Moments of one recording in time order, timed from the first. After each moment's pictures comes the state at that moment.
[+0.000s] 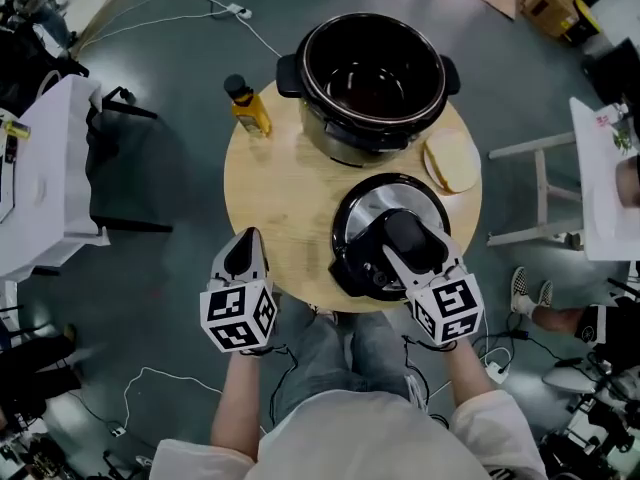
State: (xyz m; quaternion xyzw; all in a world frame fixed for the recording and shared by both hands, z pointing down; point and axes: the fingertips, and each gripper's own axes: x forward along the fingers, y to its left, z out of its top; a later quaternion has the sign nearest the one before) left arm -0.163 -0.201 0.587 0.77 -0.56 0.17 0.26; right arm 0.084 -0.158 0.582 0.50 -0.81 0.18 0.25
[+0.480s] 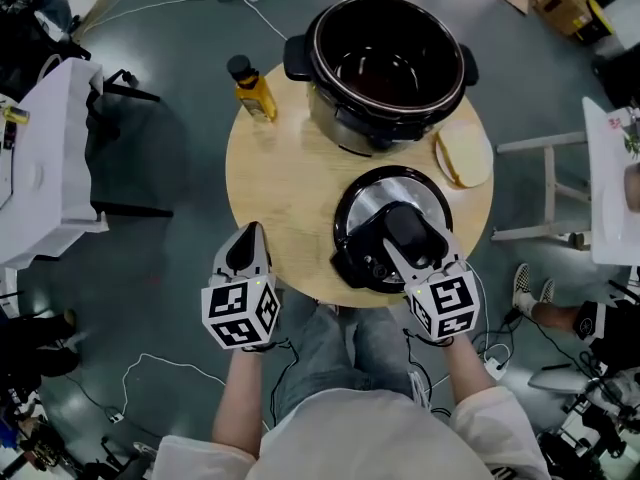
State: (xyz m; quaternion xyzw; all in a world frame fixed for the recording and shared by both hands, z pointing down) left arm -0.167 -0.196 0.608 0.75 -0.57 0.17 0.28; right arm 0.076 -0.162 0.611 0.49 -0.81 0.18 0.26
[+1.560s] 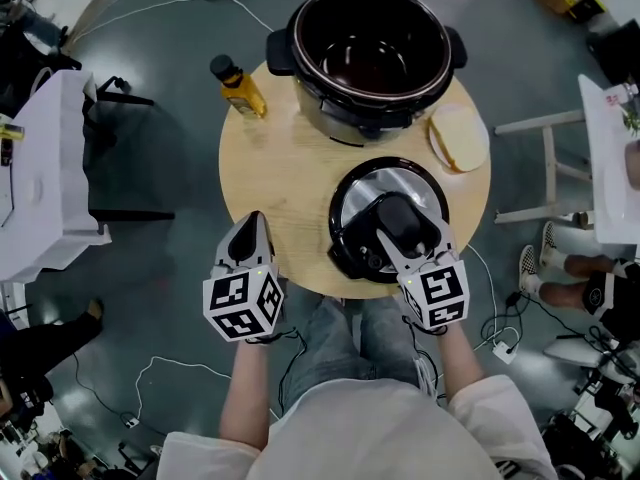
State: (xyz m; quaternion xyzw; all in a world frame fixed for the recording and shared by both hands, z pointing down) left arm -0.151 -0.207 0.601 0.76 -0.56 0.17 0.28; right arm 0.074 -0.159 0.623 0.50 -0.81 0.17 0.27
